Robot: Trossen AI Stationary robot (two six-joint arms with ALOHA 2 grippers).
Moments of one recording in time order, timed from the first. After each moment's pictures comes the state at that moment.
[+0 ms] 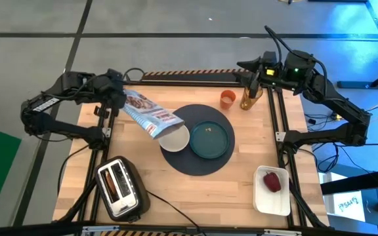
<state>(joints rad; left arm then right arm) 0.32 1.09 1.50 -1.57 -0.48 0.83 -0.44 1.09 1.43 -0.49 -0.07 0.11</state>
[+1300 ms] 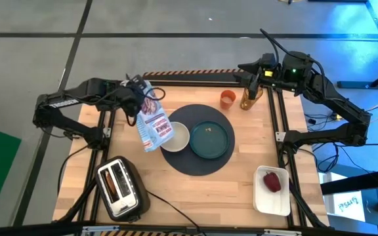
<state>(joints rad) 0.14 1.25 1.50 -1.44 -0.76 1.27 -0.44 1.08 1.43 -0.56 -0.04 0.10</state>
